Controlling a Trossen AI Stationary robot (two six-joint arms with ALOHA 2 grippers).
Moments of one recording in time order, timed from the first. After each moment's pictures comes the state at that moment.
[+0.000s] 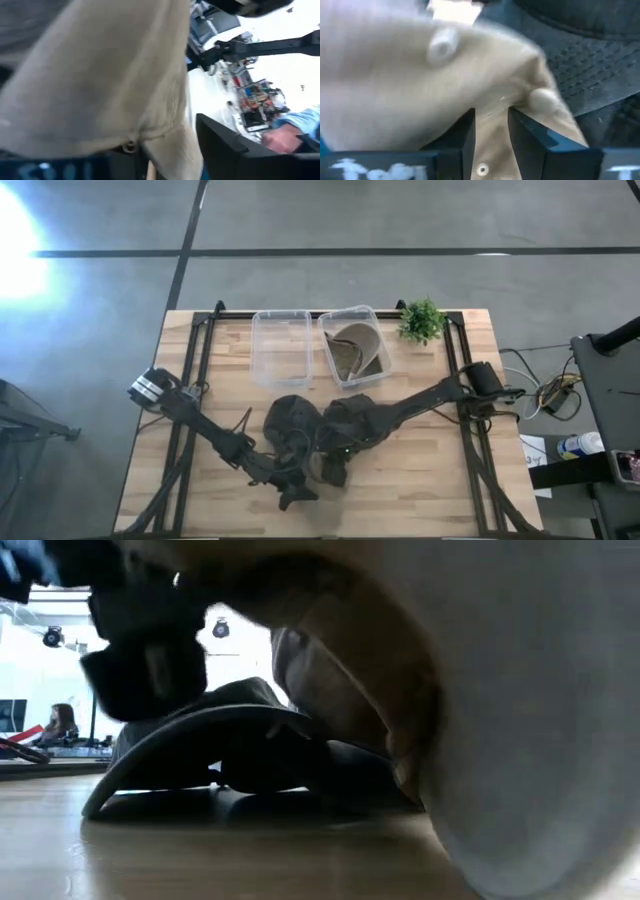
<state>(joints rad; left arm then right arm) -0.58 1.77 0.79 0.74 -0.15 -1.07 0.28 1.97 1.37 -0.31 -0.23 0.75</state>
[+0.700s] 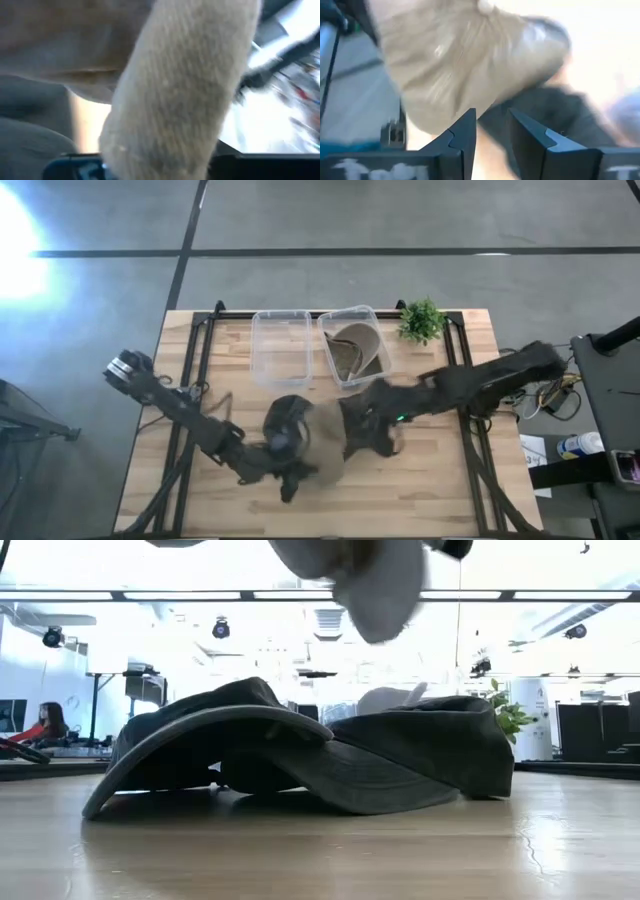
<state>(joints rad) -0.59 1.50 1.13 -0.03 -0.46 -0.92 0.31 1.43 1.37 -0.71 0.11 0.57</state>
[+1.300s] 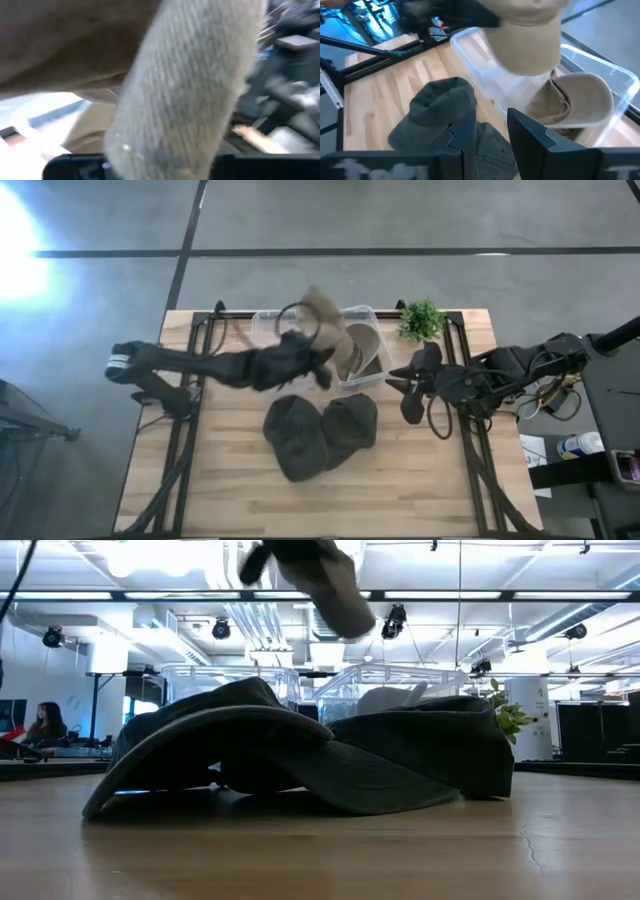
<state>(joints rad) -0.04 1.46 1.24 -0.02 -0.59 -0.51 0.37 1.16 1.37 -0.92 0.60 0.66</state>
